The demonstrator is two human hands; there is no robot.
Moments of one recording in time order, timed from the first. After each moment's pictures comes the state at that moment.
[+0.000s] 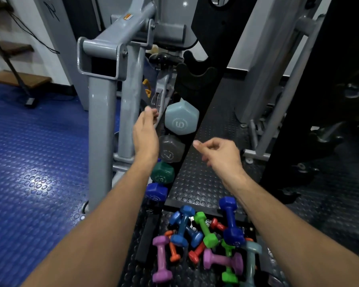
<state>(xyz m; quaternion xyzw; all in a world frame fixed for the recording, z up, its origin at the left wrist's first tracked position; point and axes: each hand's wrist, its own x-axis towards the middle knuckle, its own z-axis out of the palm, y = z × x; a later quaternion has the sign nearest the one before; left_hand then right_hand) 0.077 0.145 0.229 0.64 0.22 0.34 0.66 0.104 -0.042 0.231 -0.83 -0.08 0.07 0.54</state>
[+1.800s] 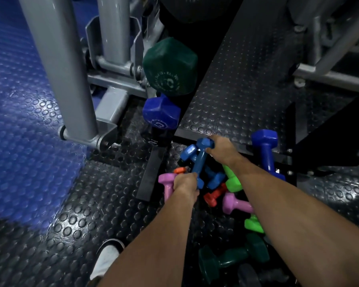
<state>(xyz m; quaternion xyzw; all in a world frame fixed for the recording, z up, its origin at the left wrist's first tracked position) 0.029 0.040 -0.197 0.41 0.57 -0.11 0.70 0.169 -0.034 -0.176 -0.93 -0.16 0.29 0.19</state>
